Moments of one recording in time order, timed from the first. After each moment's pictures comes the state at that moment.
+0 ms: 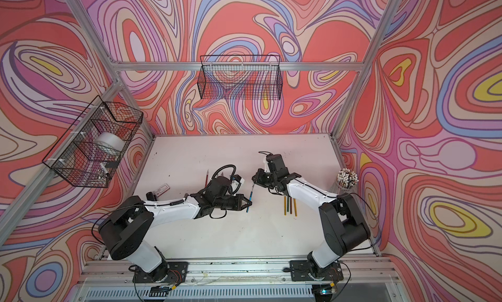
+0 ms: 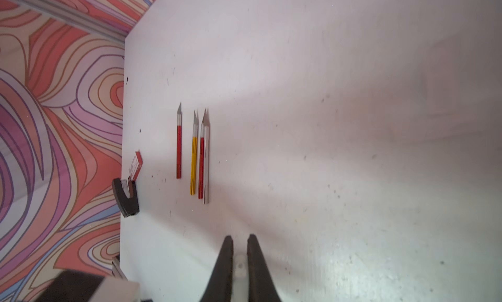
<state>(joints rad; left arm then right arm) -0.79 1.62 0.78 0.15 0.45 -0.73 0.41 1.59 0.98 -0.12 -0.32 0.72</state>
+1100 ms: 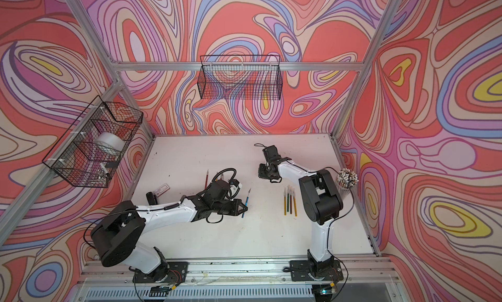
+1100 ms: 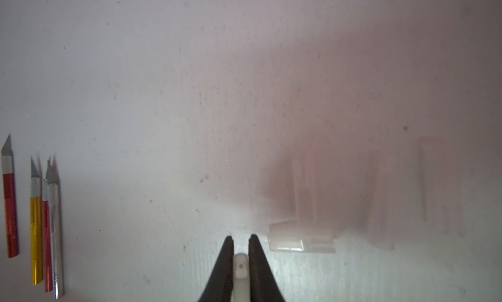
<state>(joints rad) -0.81 1.55 0.77 0.00 0.36 -0.70 0.36 1.96 1.33 -0.41 -0.08 0.43</state>
